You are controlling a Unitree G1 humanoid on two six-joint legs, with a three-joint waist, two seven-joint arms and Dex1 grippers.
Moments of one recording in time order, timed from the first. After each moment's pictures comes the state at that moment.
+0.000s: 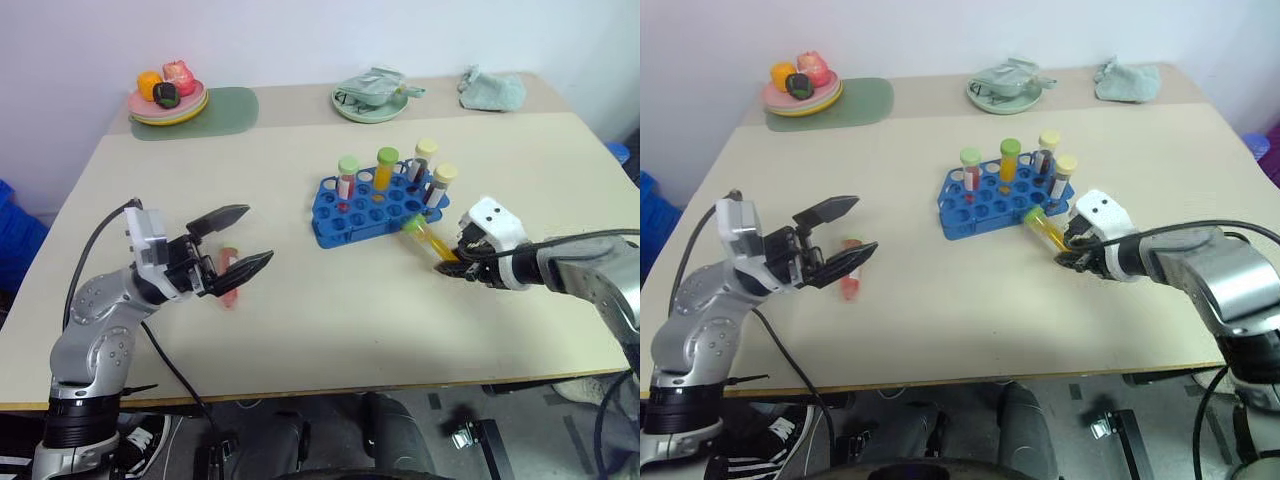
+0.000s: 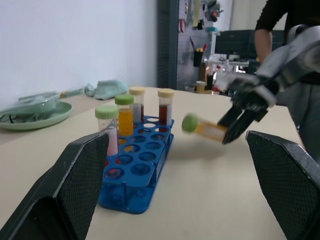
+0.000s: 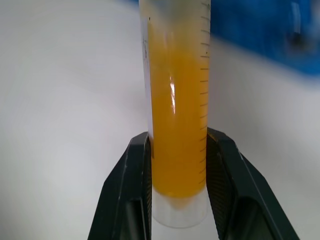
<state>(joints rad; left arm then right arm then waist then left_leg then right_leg) -0.17 0.53 0.22 -0.24 -0.71 0.21 -1.05 -0.36 -0.95 -0.05 -0.40 0.54 0.97 0.75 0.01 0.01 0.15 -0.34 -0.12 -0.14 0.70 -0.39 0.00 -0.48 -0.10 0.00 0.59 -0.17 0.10</state>
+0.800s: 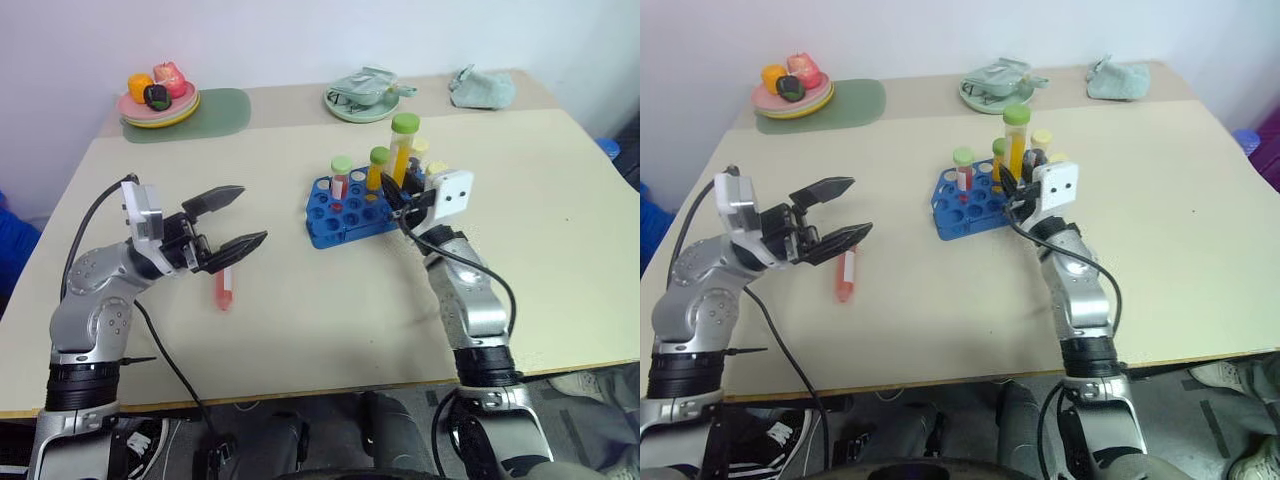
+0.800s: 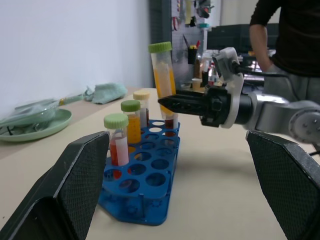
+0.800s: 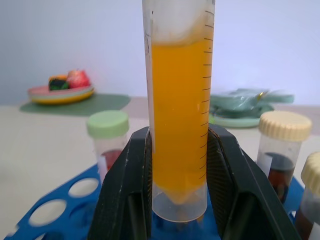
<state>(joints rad) -0.32 0.57 0.21 -0.08 -0.68 0.19 -1.12 -0.45 -0.13 -0.04 0.12 0.17 -0.05 0.28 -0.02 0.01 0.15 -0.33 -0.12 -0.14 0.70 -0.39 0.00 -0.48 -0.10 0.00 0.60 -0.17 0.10</state>
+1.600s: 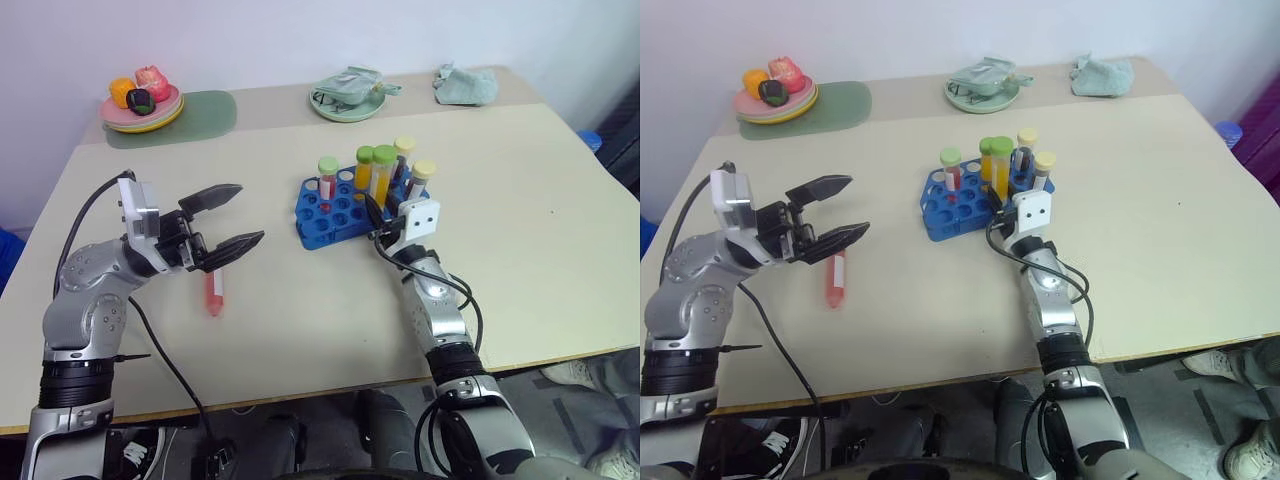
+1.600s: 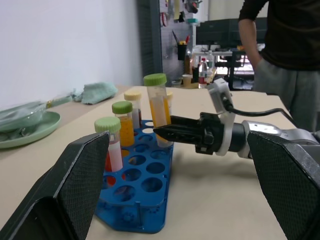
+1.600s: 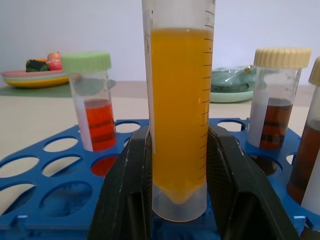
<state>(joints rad) -0.32 0.59 0.22 -0.08 -0.68 0.20 -1.13 -0.48 -0.07 -0.02 0.46 0.12 -0.33 0.27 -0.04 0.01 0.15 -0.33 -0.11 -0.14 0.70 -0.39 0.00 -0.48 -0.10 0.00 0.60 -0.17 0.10</state>
